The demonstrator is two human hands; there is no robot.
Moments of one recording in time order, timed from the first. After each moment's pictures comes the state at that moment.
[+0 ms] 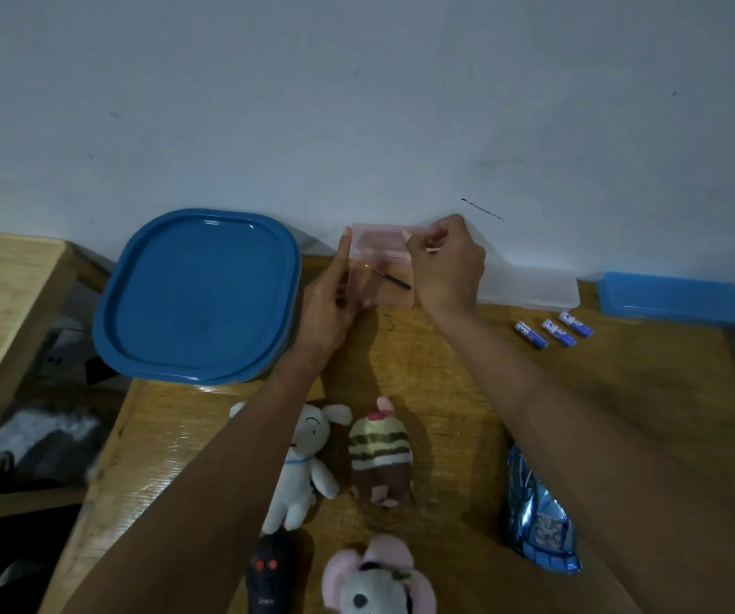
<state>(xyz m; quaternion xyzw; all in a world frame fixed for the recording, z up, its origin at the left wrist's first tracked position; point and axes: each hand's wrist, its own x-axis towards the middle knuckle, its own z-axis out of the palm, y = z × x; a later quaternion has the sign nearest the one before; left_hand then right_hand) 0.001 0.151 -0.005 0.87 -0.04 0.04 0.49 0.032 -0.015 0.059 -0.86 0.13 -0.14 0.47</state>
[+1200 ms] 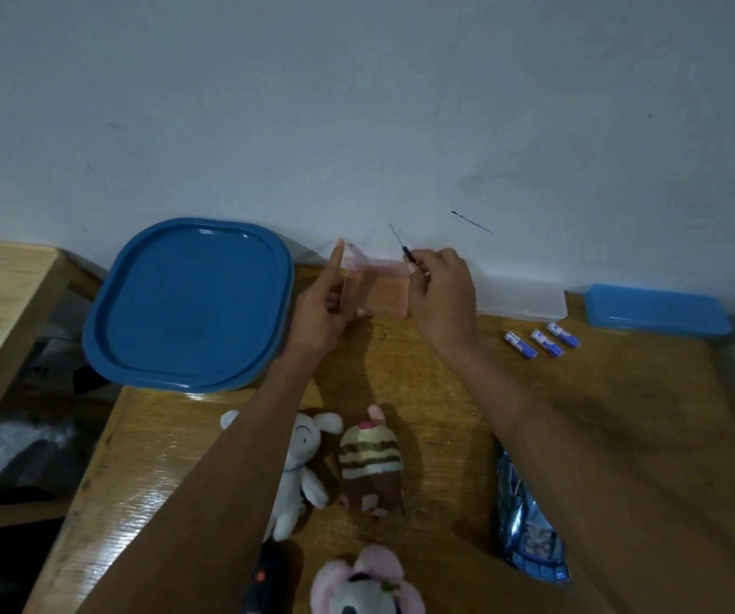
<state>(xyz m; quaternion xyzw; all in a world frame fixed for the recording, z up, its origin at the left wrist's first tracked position) 0.001 0.149 0.005 0.85 0.00 -0.01 0.52 0.015 -0.033 0.039 -0.93 -0.01 -0.12 0.35</state>
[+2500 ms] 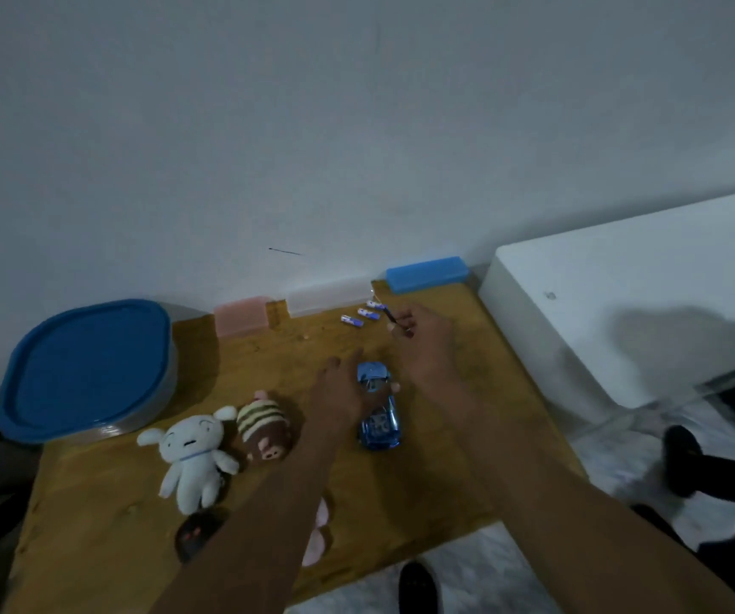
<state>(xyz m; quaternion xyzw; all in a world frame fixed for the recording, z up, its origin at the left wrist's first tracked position) -0.172 -0.032 0.078 0.93 -0.12 -0.22 0.28 -0.194 -0.178 0.136 -0.87 0.21 -0.15 0.42</state>
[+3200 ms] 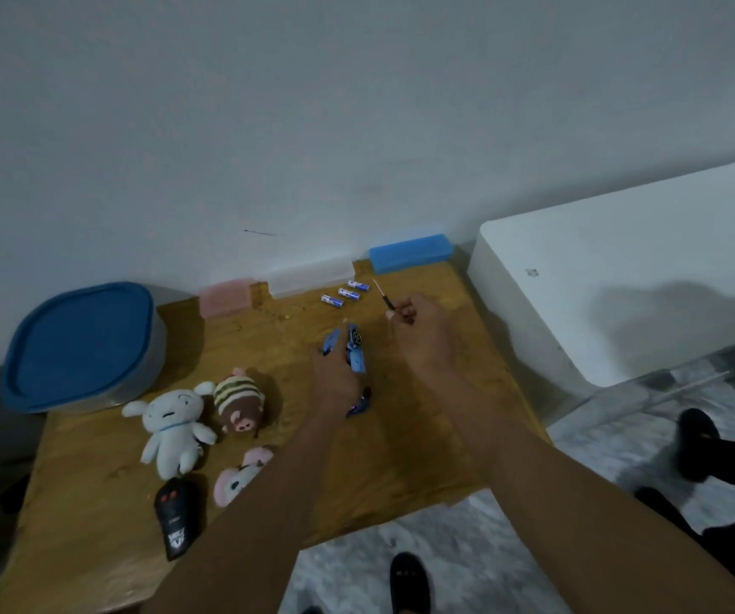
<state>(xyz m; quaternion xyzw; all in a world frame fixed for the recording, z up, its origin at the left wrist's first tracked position) -0.207 -0.083 0.086 0.92 0.00 -0.20 0.33 -0.230 -0.223 0.140 -0.86 0.22 -0.13 0.44</state>
